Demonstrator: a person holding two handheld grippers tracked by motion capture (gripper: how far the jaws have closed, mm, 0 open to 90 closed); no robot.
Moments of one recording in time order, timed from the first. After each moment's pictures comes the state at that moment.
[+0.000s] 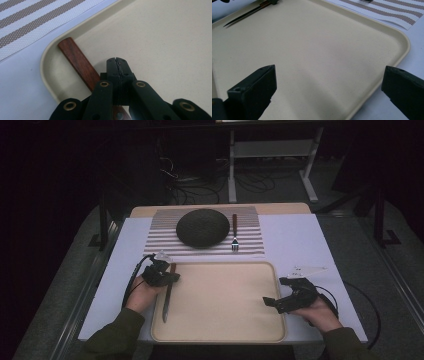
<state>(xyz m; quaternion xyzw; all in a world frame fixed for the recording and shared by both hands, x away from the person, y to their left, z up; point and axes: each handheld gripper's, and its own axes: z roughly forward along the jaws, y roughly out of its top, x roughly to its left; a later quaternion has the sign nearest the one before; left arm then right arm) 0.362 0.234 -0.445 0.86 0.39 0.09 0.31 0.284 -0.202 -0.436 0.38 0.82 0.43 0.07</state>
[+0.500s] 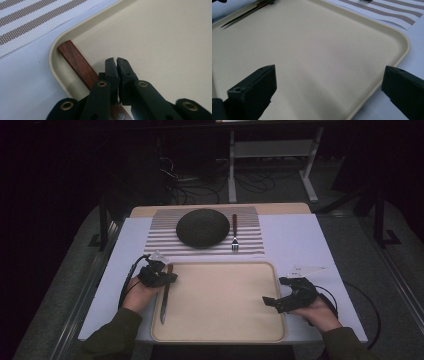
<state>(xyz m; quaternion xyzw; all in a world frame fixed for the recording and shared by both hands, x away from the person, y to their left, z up) 0.358 0.245 -0.442 0.85 0.39 0.08 0.33 0.285 -0.201 -0.435 0.38 0.82 0.43 0.07</state>
